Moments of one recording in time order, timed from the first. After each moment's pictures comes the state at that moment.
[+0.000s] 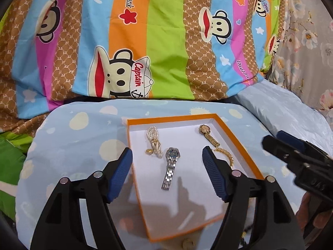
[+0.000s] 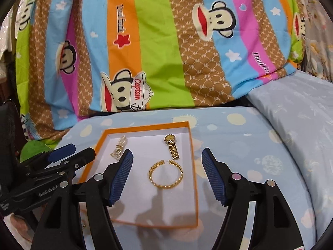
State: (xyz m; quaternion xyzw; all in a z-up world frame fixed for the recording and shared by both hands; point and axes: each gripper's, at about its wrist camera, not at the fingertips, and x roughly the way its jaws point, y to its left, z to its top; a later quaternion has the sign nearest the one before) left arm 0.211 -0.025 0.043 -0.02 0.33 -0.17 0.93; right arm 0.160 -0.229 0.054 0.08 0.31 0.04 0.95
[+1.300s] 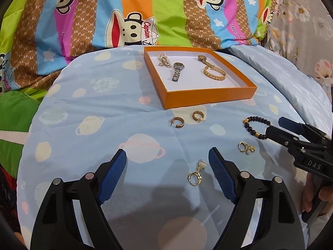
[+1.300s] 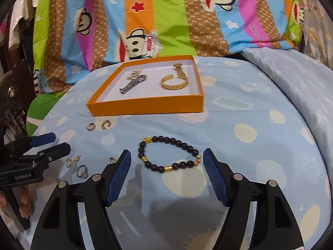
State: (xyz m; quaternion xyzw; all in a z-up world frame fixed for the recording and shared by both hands) left arm 0.078 0.020 -0.013 0.02 0.41 -0.16 0.90; right arm 0.047 -0.199 -0.016 0.03 0.38 0.07 0.92
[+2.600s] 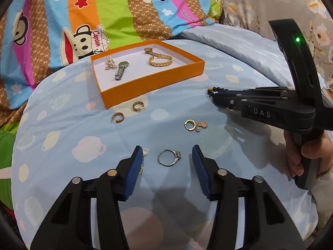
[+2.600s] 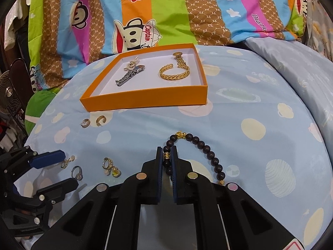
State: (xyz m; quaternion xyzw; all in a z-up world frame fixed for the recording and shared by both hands) left arm 0.046 -0.033 -0.016 0.11 0.40 -0.28 0.87; right arm 0.066 -0.204 -0.027 0.05 0.42 0.06 0.91
